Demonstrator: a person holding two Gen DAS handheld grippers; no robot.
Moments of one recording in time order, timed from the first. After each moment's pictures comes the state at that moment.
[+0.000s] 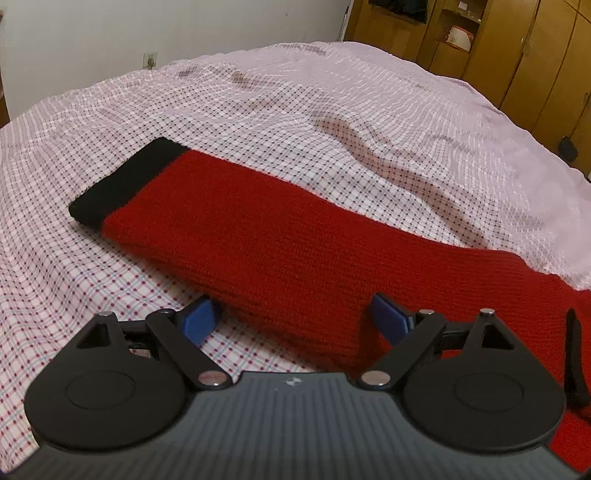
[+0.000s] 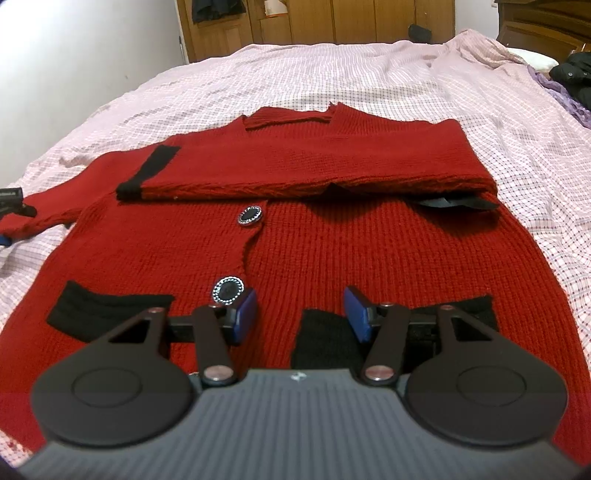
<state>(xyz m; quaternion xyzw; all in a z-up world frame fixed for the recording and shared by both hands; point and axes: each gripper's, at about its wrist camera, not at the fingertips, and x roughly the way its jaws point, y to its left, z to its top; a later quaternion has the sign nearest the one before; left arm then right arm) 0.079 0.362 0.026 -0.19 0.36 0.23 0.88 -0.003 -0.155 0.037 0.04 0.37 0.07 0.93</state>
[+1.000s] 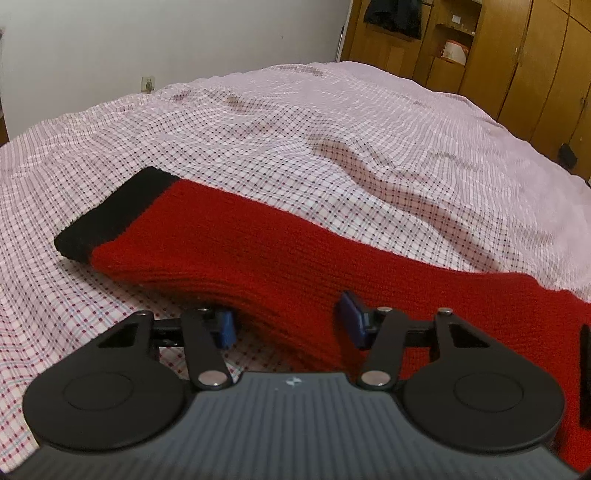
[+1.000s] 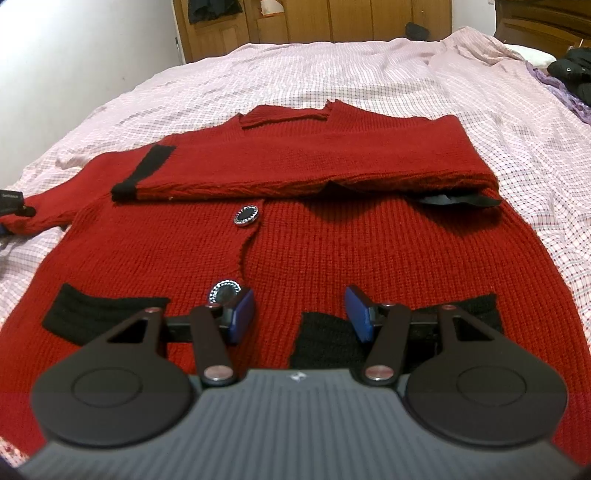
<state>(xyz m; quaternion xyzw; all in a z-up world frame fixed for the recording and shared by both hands) 0.093 0.372 0.021 -0.17 0.33 0.23 0.90 -0.001 -0.154 0.034 0.04 0.38 0.06 0.92</state>
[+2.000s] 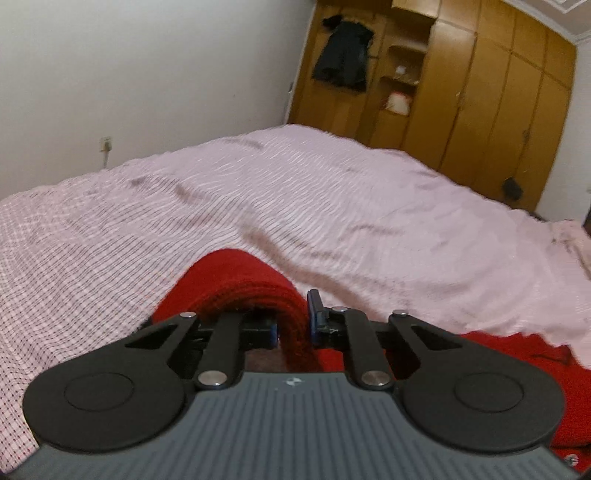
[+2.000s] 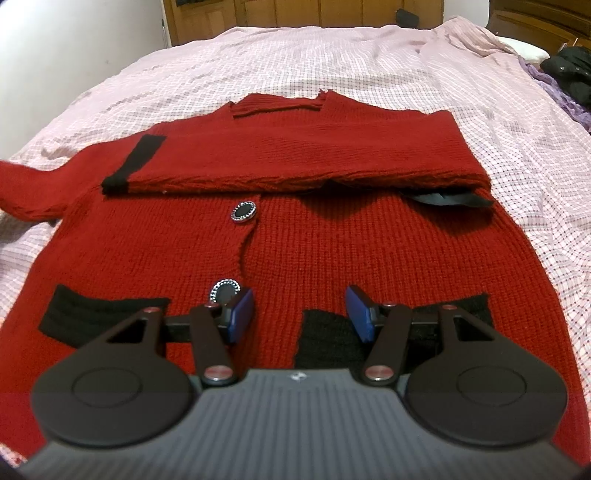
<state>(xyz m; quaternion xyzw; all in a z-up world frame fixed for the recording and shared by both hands) 0.058 0.330 0.103 -0.15 0.22 0.16 0.95 0.005 -0.146 0.044 0.03 0.40 0.04 0.91</state>
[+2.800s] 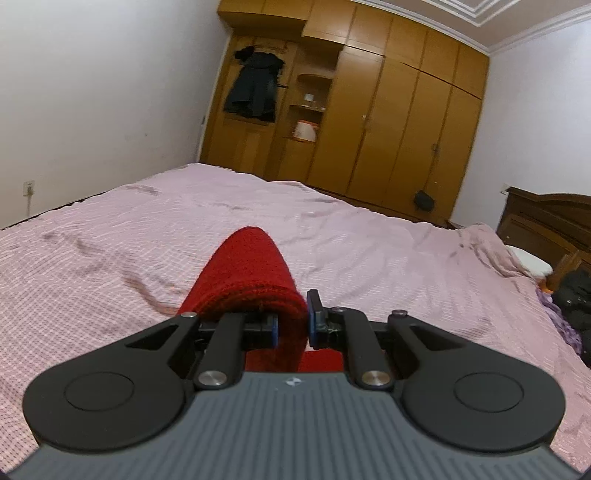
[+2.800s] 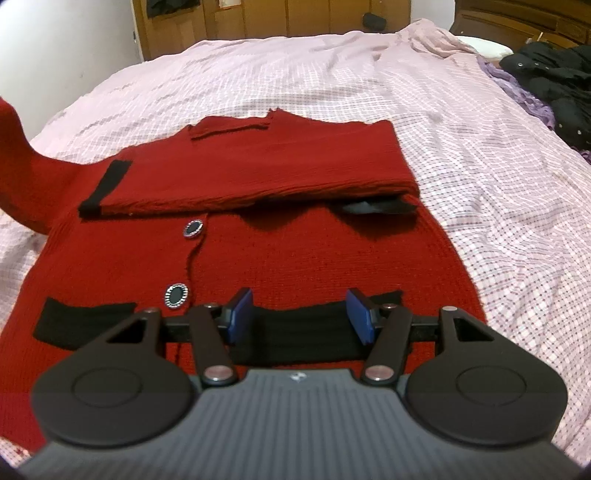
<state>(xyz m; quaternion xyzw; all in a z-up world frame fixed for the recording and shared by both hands) 0.013 0.198 0.184 -0.12 0.16 0.03 0.98 -0.015 -0.187 0.068 0.04 0.40 -0.01 0.92</state>
